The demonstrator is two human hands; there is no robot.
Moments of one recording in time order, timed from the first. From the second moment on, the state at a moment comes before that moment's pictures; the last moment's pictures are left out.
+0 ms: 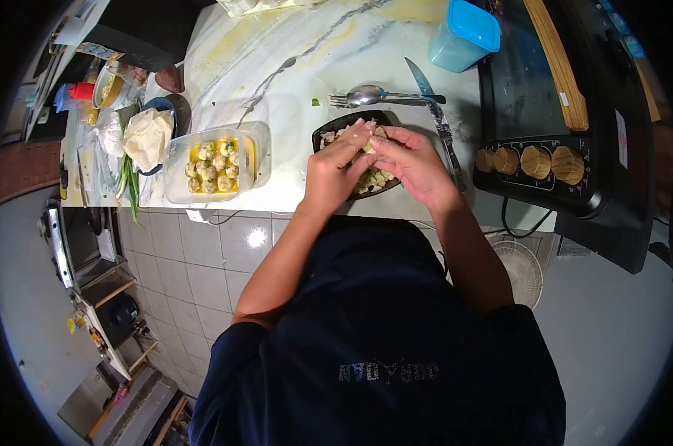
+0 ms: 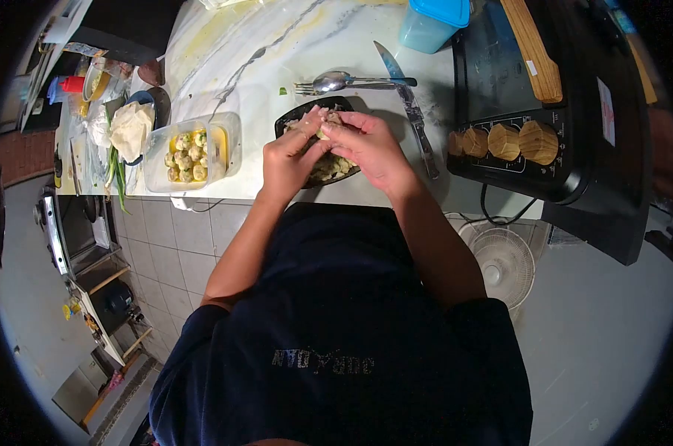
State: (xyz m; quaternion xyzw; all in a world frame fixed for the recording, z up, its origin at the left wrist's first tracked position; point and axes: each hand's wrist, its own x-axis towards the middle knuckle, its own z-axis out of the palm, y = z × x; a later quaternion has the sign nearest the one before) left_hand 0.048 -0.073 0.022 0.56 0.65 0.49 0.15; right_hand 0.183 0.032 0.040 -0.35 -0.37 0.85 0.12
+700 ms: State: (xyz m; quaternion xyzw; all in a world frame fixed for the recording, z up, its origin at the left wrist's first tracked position) left_hand 0.026 -0.072 0.028 0.62 0.57 0.49 0.24; right_hand 0.189 0.056 0.036 -0.27 -0.46 0.84 -0.03
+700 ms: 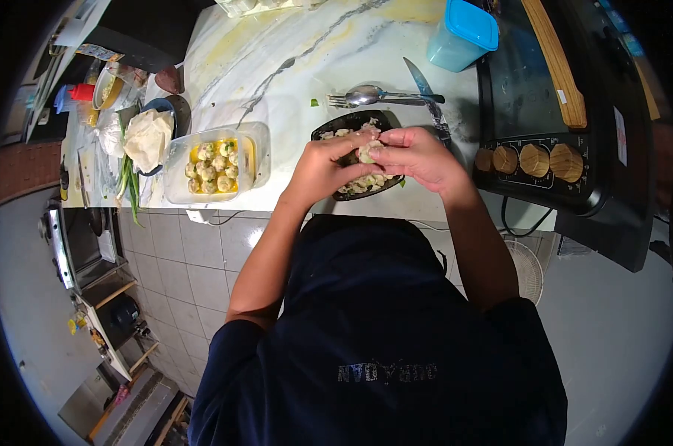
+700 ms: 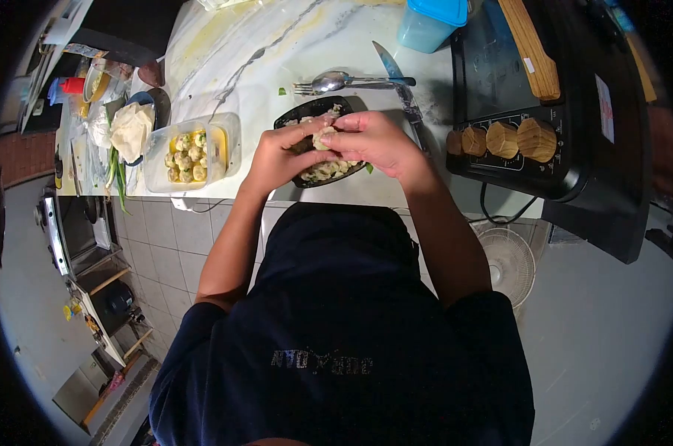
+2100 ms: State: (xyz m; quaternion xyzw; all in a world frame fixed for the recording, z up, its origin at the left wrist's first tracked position) left_hand 0.039 -0.068 0.031 0.55 0.64 0.48 0.24; right_hand 0.172 0.042 0.037 -0.30 -0.42 0.85 0.03
